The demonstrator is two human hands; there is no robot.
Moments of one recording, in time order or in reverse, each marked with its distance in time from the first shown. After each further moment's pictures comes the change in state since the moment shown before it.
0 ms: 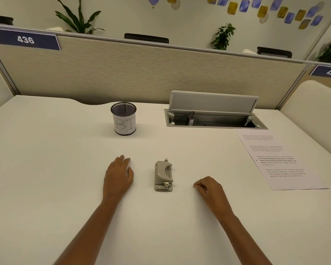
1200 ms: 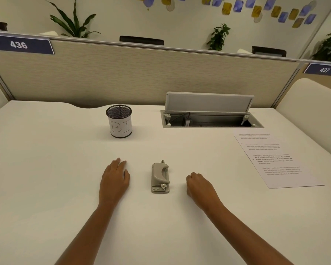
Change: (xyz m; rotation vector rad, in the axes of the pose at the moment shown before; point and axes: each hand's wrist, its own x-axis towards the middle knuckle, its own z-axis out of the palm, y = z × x) left_hand 0.000 -0.003 0.004 0.015 -0.004 -0.011; right_hand 0.016 -0.019 0.013 -0.701 -0.127 -0.258
